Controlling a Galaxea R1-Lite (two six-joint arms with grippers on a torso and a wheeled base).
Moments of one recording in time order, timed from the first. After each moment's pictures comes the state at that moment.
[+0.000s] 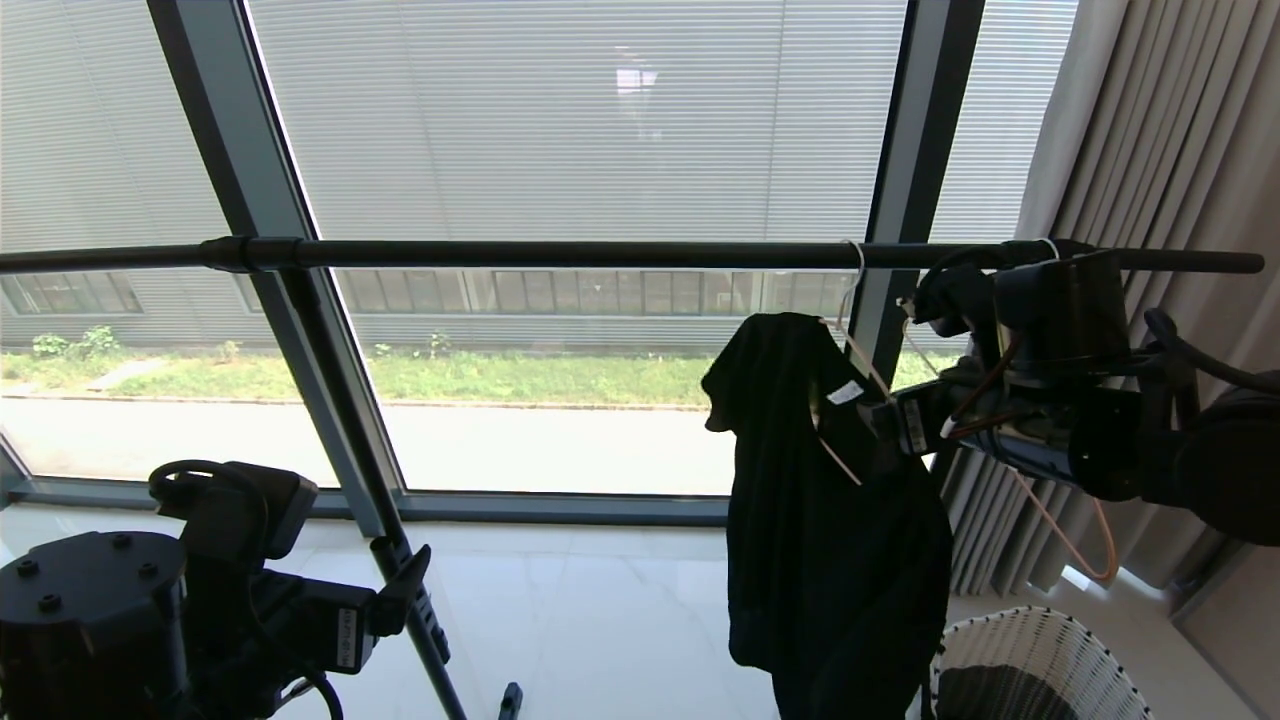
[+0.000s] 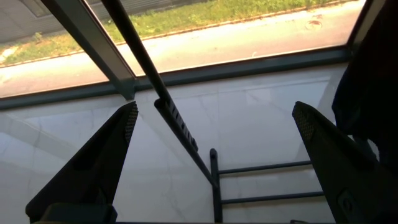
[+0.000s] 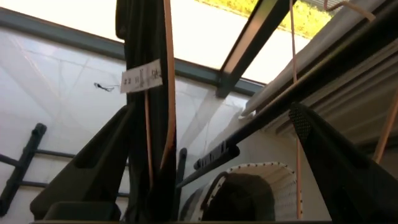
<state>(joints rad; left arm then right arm) -0.47 1.36 -0.18 -0.81 0.46 0.09 0.61 1.68 -1.04 -0.19 -0.44 0.01</state>
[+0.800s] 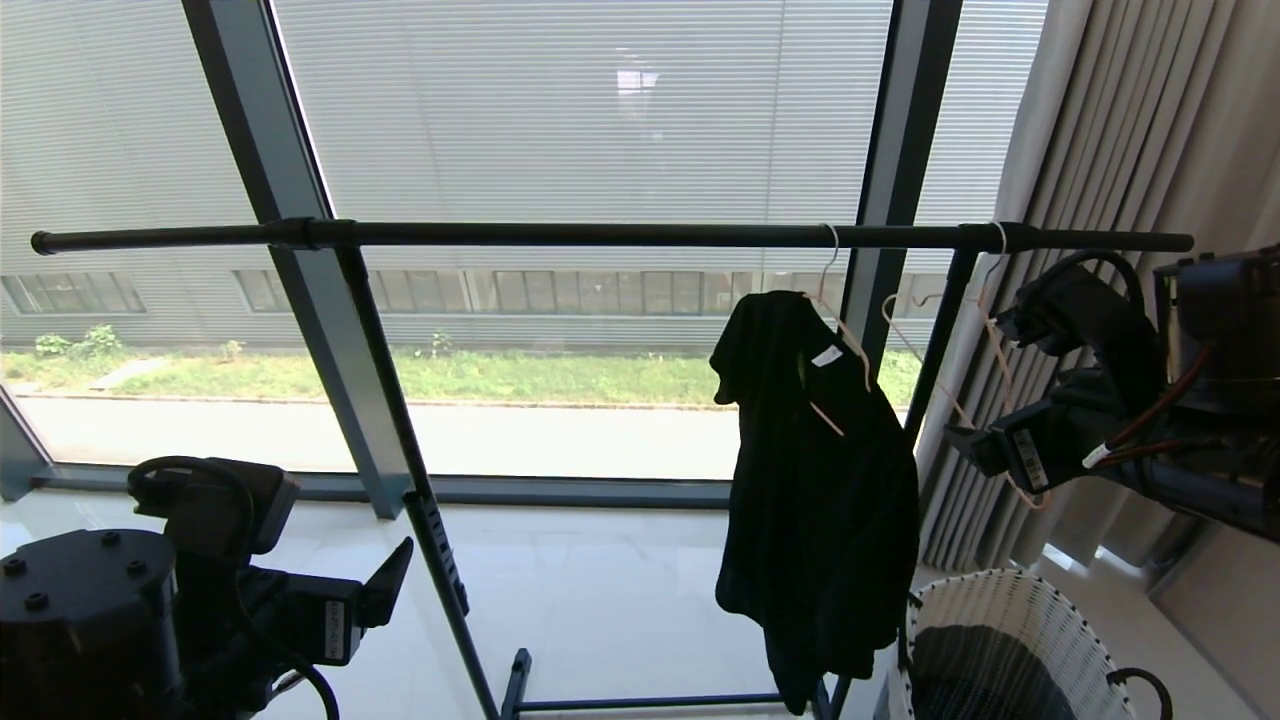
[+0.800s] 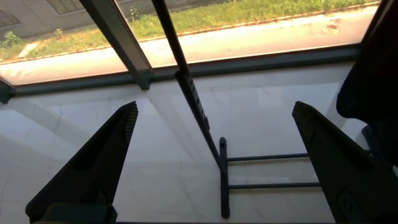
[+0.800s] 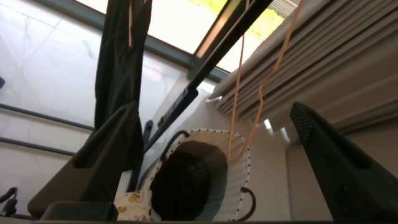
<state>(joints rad) -0.46 1.35 -0.18 -0.81 0.52 0.09 0.57 1.46 -0.89 -0.14 -0.45 -0.17</state>
